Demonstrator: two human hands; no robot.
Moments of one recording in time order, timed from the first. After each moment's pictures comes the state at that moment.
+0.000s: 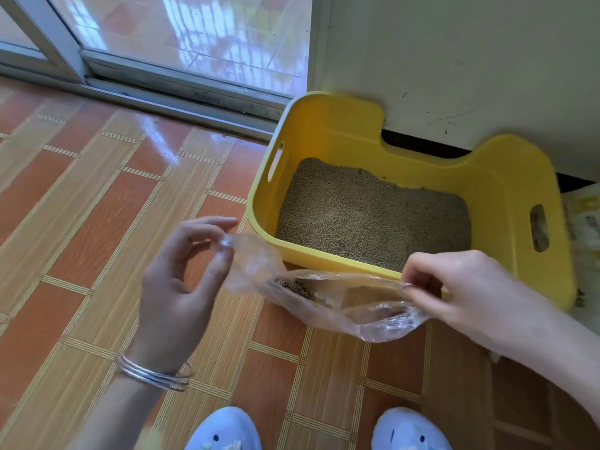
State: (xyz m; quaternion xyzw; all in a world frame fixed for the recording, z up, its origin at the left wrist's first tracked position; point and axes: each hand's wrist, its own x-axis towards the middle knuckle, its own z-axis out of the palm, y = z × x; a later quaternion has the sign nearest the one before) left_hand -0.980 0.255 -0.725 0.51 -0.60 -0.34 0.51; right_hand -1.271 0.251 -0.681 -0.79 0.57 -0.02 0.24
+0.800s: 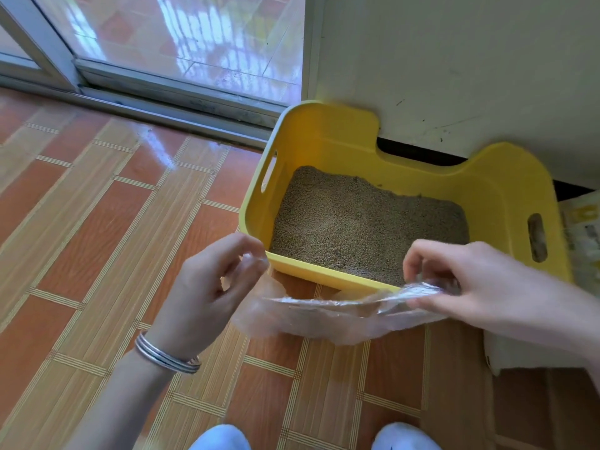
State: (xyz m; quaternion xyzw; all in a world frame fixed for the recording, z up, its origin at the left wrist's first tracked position) left_hand -0.991 0.230 -0.732 0.51 -0.72 -0.31 0.35; right_hand -1.292 0.225 -0.675 -0.77 0.55 0.00 0.31
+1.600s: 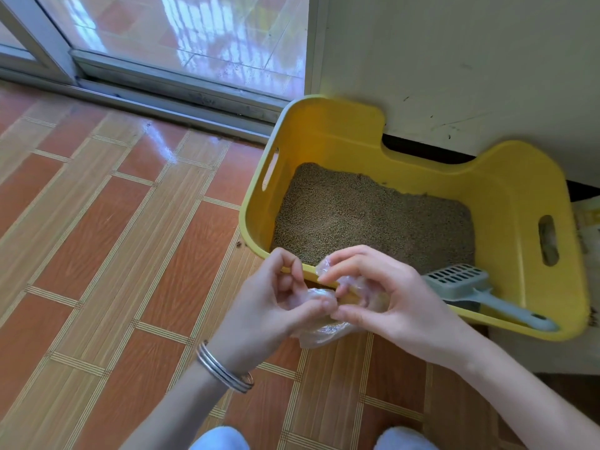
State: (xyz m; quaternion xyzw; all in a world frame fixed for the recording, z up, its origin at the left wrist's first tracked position) left_hand -1.039 0.238 -0.752 0.49 -0.54 -0.59 0.35; right_hand -1.231 0.231 -0.722 -0.71 0.43 -0.26 0.49
